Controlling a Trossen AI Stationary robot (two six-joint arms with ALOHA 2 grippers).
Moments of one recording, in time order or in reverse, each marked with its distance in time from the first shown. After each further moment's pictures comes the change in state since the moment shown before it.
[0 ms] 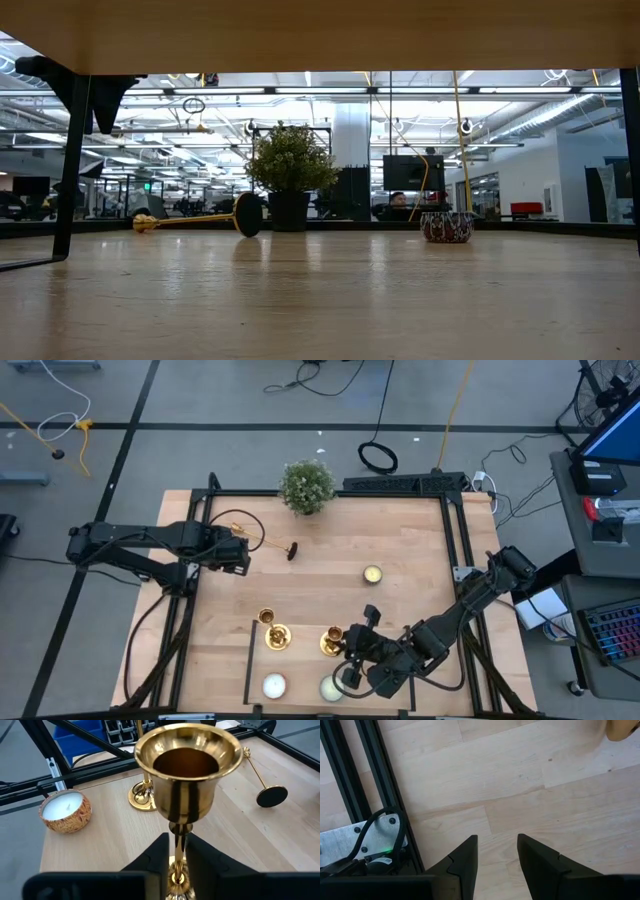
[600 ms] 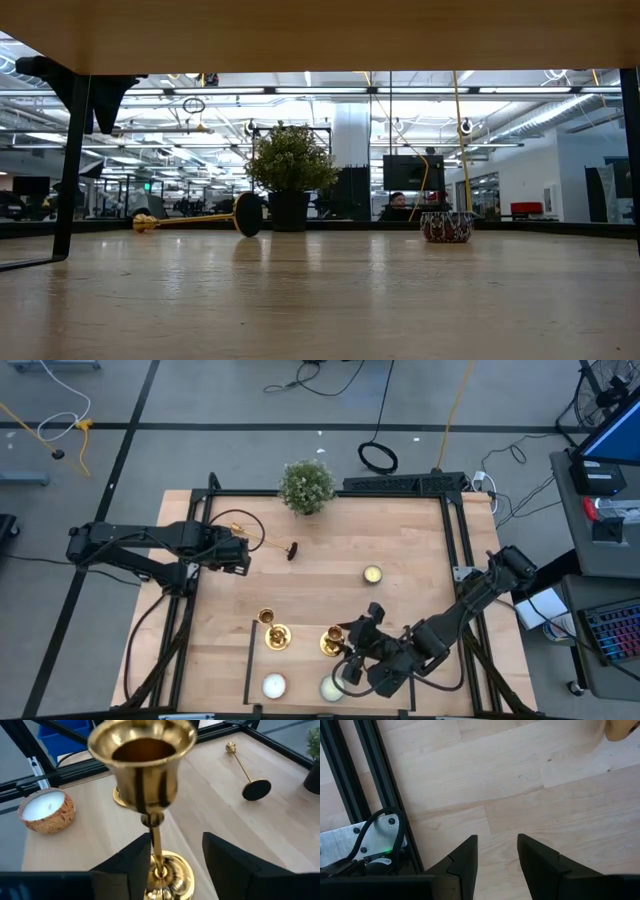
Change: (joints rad) left arm 0.000 0.000 0.000 0.003 0.000 0.003; right arm 0.000 -0.007 0.000 -0.078 0.033 0.068
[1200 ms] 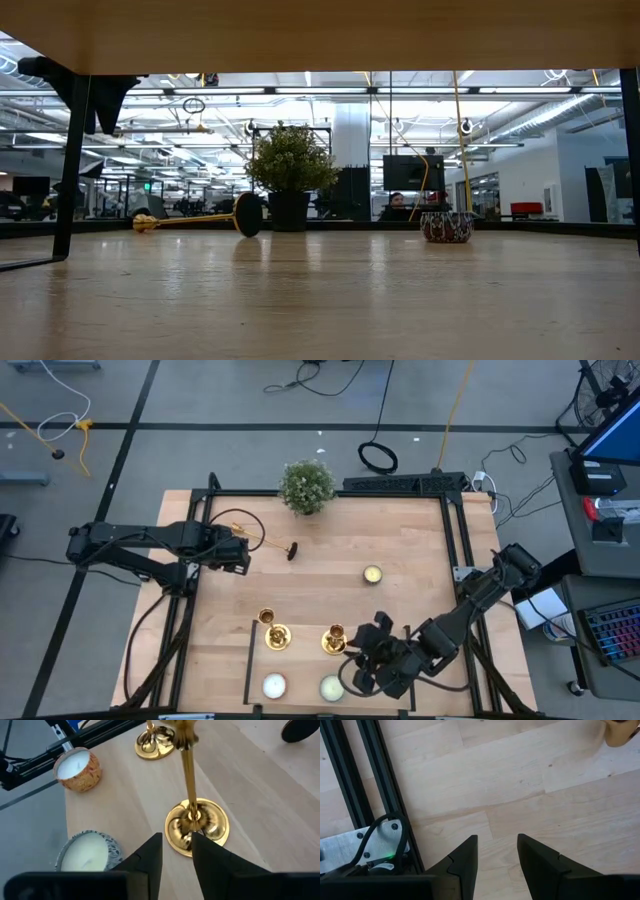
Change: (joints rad) left arm 0.000 0.000 0.000 0.000 -0.026 0.006; right arm 0.028 -0.034 0.000 -0.102 -0.237 0.189
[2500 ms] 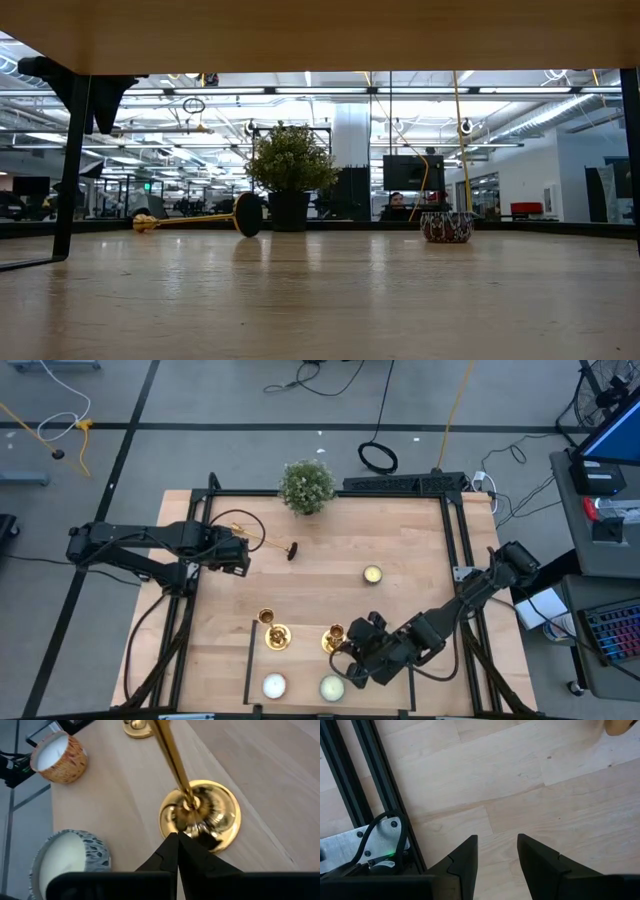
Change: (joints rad) left arm 0.000 0.000 0.000 -0.003 0.027 0.029; right arm -0.070 -0.005 -0.122 0.147 -0.139 0.031
